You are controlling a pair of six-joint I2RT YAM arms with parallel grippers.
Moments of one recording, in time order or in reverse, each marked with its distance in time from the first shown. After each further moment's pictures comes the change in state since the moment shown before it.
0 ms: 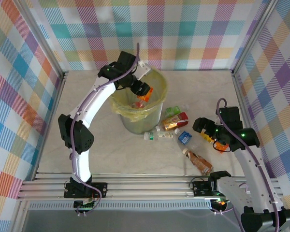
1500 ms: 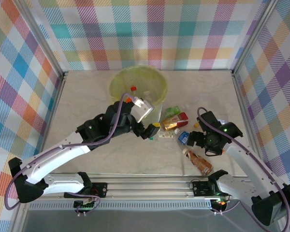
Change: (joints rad) left arm -0.491 -0.810 -0.909 0.537 -0.274 -0.296; right arm 0.302 0.126 -0.051 -0.191 0.212 0.178
